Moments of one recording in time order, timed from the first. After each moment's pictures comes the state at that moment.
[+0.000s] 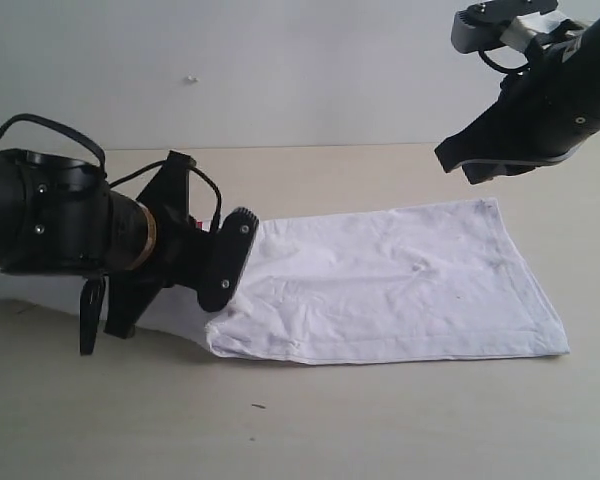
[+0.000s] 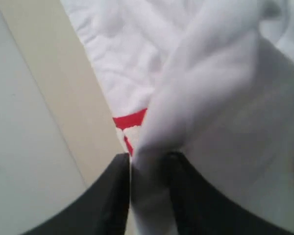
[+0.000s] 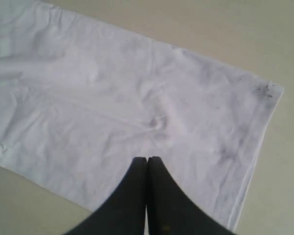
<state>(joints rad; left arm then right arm) -0.69 1.75 -0.94 1.10 0.39 0.30 0.12 1.55 -1.16 0.18 0.73 -0.29</state>
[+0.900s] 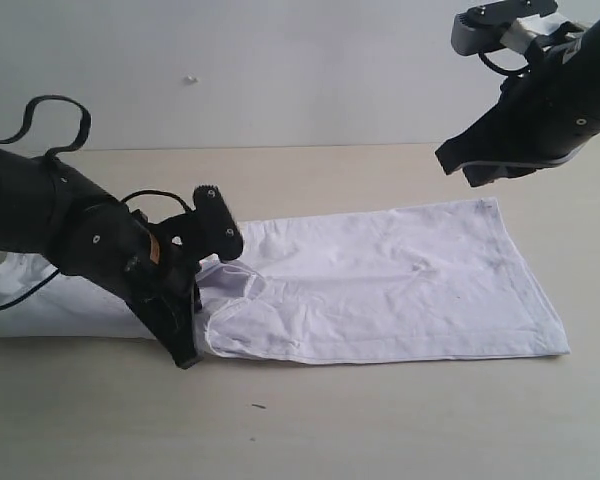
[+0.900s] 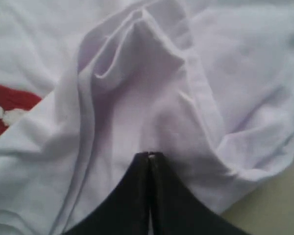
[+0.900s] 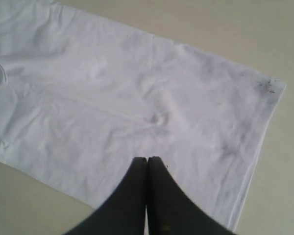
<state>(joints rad) -0.57 1.90 -0.99 0.16 0.30 0.44 0.12 1.55 -1.16 0.18 0.75 -0.28</state>
